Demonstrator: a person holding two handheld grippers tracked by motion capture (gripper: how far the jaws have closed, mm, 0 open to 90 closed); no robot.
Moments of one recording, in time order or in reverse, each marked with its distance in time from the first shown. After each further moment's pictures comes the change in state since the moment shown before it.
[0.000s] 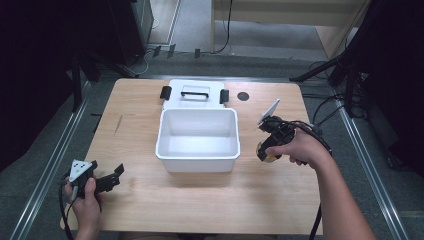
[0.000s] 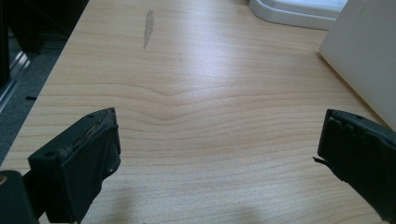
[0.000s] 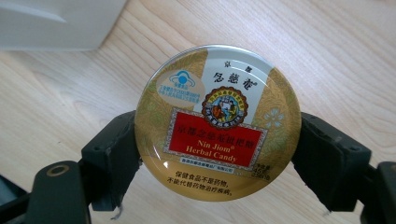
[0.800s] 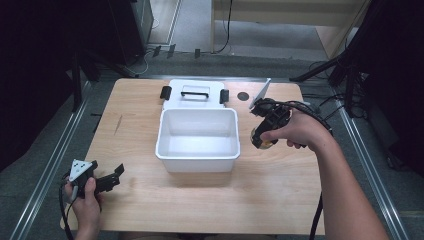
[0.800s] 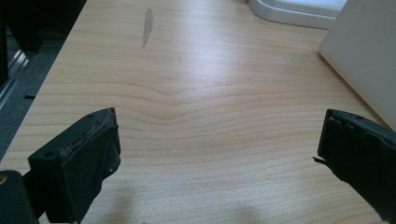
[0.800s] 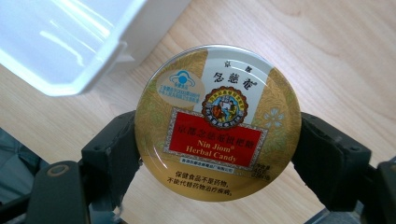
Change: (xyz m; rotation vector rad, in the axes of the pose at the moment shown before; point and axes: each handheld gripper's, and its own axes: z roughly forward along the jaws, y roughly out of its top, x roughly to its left) left arm 0.000 0.000 0.001 0.004 -0.003 -0.003; right arm 0.024 0.029 -0.058 0.000 -0.031 -0.087
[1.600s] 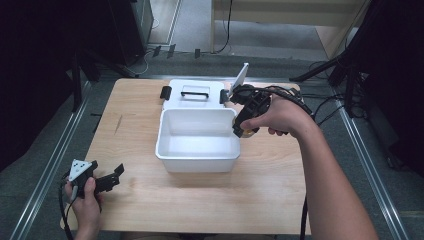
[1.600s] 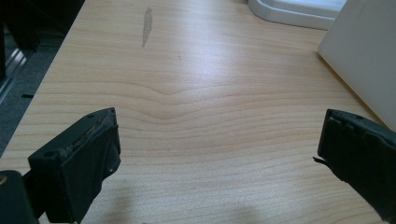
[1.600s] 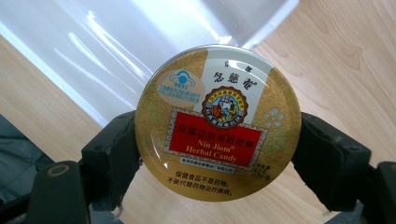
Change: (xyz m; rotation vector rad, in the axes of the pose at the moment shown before) left arm 0.001 0.000 0.000 0.001 -0.008 -0.007; right arm 0.040 0.043 -0.032 -0.045 -0.026 -0.086
